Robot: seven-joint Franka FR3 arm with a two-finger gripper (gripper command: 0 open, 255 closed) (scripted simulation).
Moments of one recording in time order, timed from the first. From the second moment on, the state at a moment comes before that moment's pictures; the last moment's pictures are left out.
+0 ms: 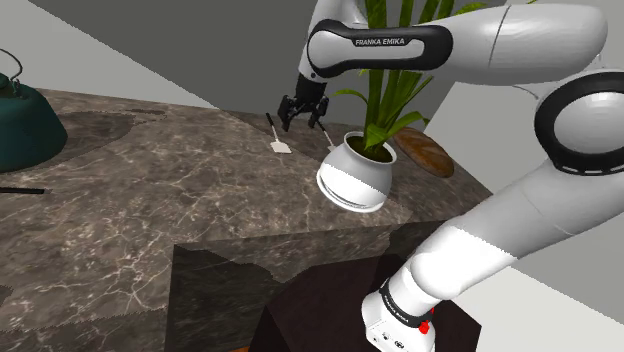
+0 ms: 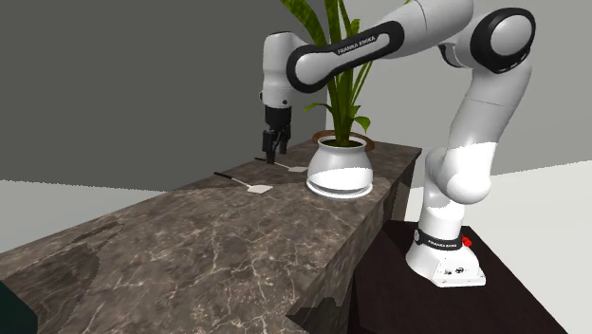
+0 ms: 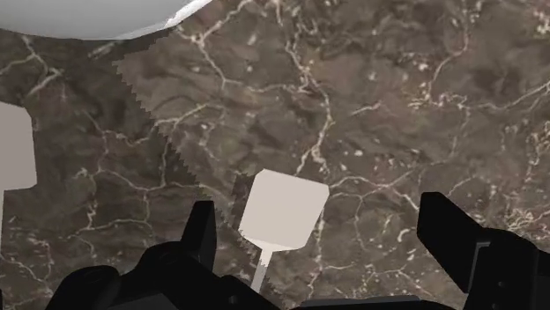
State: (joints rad) arm -0.11 -0.21 0.11 -2.12 -0.03 1.99 0.21
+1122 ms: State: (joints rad) arm -0.16 0.38 0.06 -1.59 -0.05 2.03 0.41
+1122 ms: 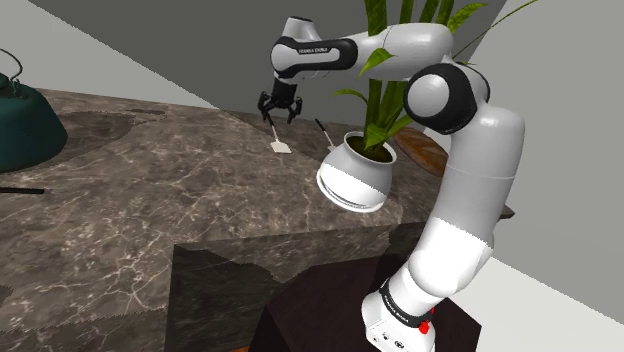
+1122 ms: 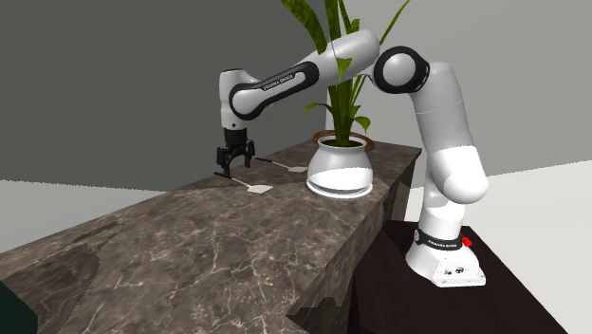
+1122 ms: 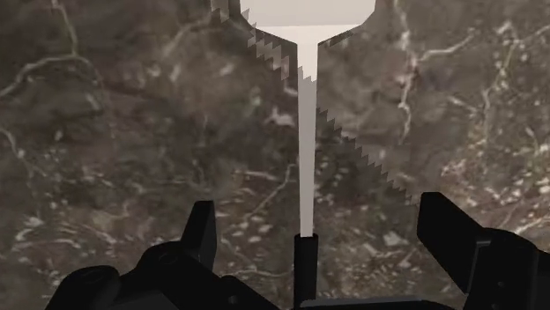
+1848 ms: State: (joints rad) arm -0.16 0.40 0.05 -1.63 -0.05 2.10 0.41
